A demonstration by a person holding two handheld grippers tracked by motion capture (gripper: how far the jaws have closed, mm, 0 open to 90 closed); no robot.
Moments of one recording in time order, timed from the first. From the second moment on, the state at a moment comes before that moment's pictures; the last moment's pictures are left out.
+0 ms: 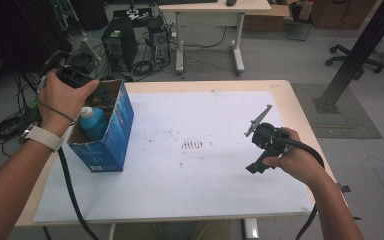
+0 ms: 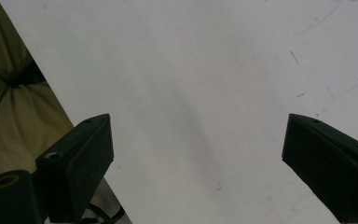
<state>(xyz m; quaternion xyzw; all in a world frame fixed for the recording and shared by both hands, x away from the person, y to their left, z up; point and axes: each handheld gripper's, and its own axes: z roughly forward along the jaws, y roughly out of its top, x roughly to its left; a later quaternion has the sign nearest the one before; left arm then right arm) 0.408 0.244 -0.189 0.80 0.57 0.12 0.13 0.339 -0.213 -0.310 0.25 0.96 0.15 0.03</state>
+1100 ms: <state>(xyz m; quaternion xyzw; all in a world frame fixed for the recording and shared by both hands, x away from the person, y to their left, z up) 0.384 0.213 -0.163 0.85 0.48 0.12 0.17 0.338 -0.212 -0.310 0.25 0.96 0.15 0.02</state>
